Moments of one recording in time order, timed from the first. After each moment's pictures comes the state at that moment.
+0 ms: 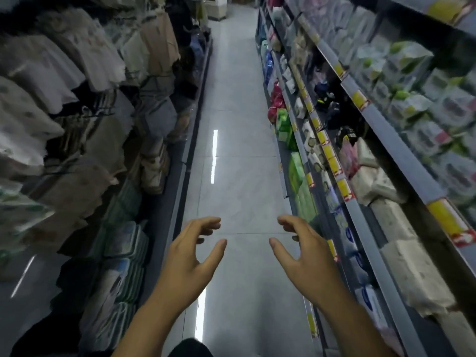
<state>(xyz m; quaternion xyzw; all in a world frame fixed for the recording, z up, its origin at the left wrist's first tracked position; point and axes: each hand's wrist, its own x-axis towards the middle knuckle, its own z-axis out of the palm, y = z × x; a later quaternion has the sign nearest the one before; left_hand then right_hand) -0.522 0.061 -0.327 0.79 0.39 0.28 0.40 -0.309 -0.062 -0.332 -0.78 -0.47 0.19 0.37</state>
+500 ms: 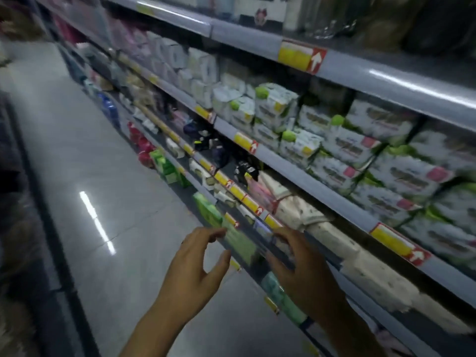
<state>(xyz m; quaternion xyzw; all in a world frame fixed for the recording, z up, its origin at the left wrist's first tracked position) -0.225 0.288 -0.310 0.90 0.05 0.13 0.42 -0.156 0.066 -0.308 -0.91 -0.18 0.04 0.38</state>
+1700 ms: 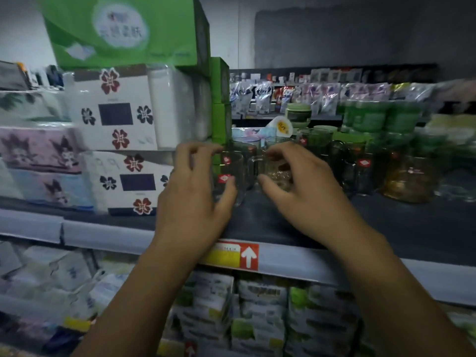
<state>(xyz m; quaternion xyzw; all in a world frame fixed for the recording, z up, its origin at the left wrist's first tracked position) 0.182 0.259 -0.039 0.83 -0.27 0.37 0.32 0.132 0.077 -0.021 -0.90 -0.06 -0.37 0.25</state>
